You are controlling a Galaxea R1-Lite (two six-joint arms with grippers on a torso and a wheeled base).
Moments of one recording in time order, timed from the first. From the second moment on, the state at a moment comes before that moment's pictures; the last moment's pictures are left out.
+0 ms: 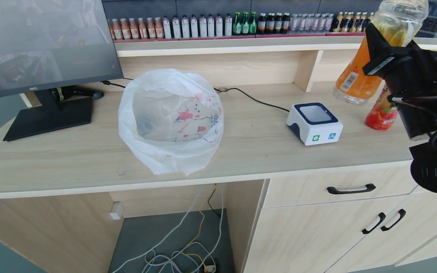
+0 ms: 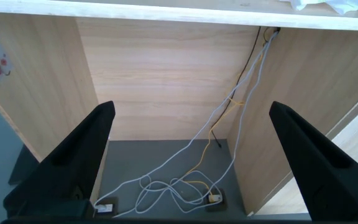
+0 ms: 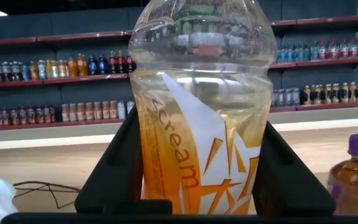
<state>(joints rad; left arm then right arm) 0.00 0.00 0.00 0.00 0.00 0.00 0.19 1.79 -0.98 -1.57 -0.07 -0.02</state>
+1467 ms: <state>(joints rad) 0.00 0.00 0.00 0.00 0.00 -0.01 0.32 1.77 -1.02 -1.41 -0.06 -0.08</state>
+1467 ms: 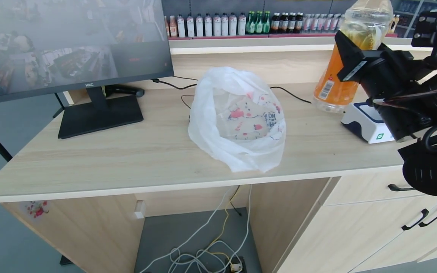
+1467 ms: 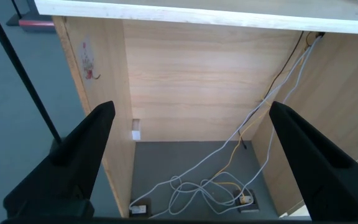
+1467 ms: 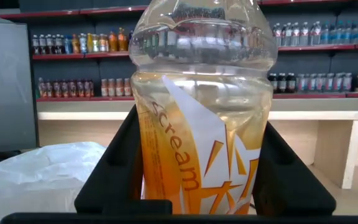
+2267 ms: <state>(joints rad) 0.00 0.00 0.00 0.00 0.00 0.00 0.56 1.97 -1.33 -1.22 -0.17 -0.13</state>
